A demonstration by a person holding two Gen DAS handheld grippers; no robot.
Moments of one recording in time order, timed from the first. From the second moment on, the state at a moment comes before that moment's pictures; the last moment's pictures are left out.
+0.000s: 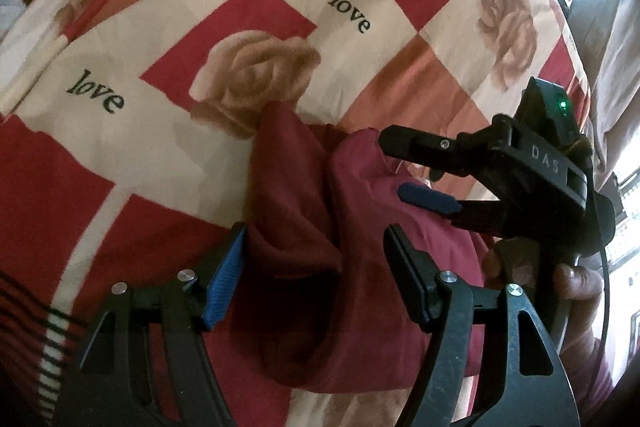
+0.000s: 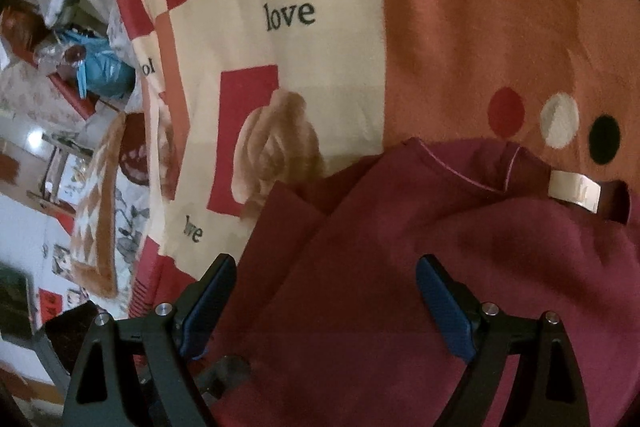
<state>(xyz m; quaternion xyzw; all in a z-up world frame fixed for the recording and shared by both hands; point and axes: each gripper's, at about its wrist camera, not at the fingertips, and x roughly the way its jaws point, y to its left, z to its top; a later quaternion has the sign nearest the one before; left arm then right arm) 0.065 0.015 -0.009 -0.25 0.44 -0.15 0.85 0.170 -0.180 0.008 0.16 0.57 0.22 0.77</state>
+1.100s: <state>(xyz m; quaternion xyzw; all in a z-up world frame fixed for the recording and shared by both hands) 0.049 -0.024 0.013 -0.18 0.40 -0.27 0.86 0.221 -0.084 -0.038 -0.12 0.70 0.19 0.68</state>
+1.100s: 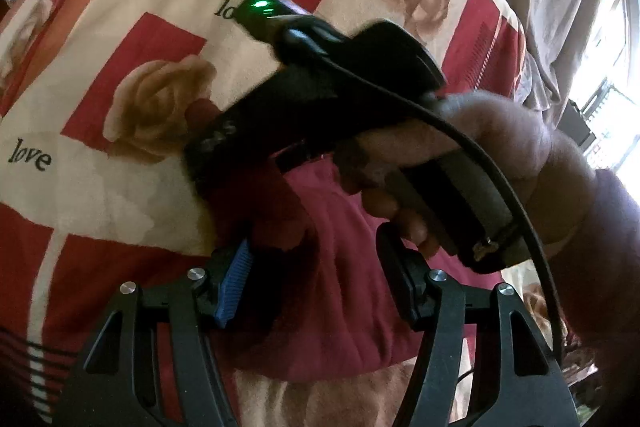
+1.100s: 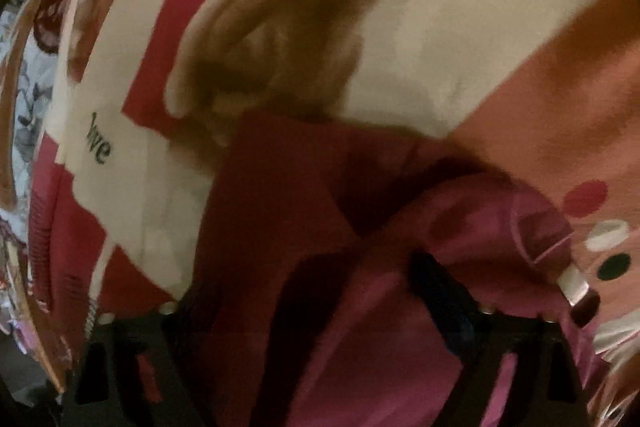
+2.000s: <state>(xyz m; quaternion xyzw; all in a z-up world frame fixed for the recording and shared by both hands) 0.042 -0.026 0.023 -0.12 0.41 -0.22 0.88 0.173 -0.184 -0.007 0.07 0.60 0.23 0.77</state>
